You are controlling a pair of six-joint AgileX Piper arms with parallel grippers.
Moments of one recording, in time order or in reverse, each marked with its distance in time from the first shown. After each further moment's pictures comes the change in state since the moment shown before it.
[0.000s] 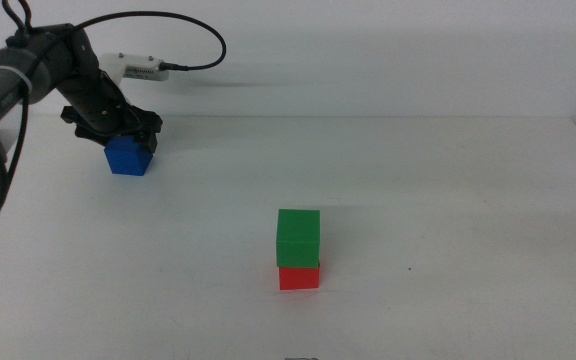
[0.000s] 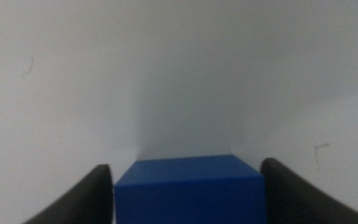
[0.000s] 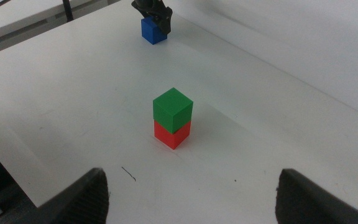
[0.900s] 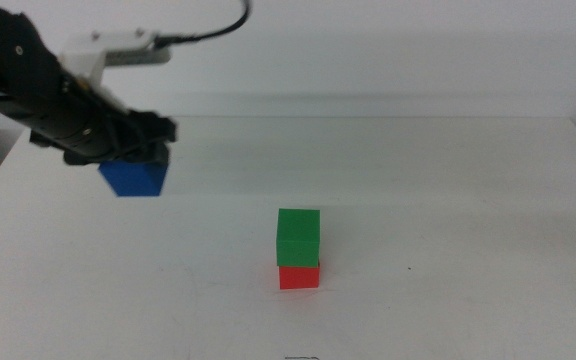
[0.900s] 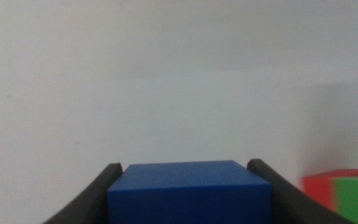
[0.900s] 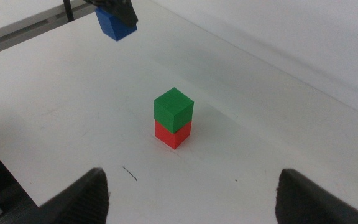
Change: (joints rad) left arm -0.194 -0.841 0.903 -0.033 -0.224 -0.267; right arm 0.000 0.000 0.000 0.000 0.000 0.000
